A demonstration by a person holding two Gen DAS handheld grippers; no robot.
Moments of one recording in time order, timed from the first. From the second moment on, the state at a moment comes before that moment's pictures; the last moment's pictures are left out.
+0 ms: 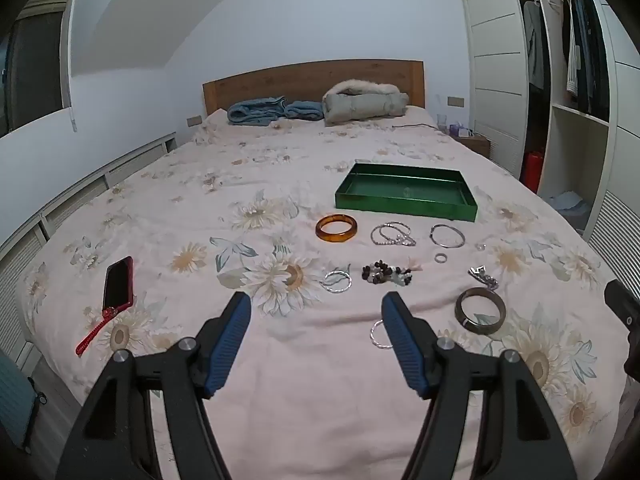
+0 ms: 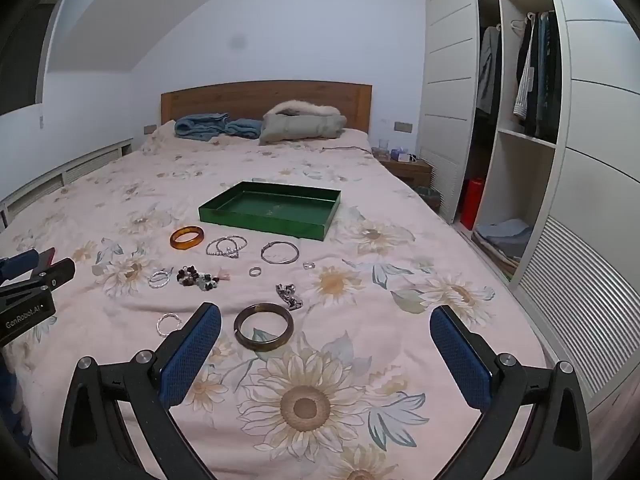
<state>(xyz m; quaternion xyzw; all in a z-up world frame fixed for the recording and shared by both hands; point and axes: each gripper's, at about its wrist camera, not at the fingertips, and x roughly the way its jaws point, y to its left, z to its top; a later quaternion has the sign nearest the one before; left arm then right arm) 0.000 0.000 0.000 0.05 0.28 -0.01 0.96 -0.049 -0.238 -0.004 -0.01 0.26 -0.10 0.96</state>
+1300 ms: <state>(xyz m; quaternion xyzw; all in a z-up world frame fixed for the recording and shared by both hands) 0.016 -0.011 -0.030 0.08 0.31 -0.01 0.95 -0.024 -0.231 -0.035 0.00 0.28 -0.06 0.96</state>
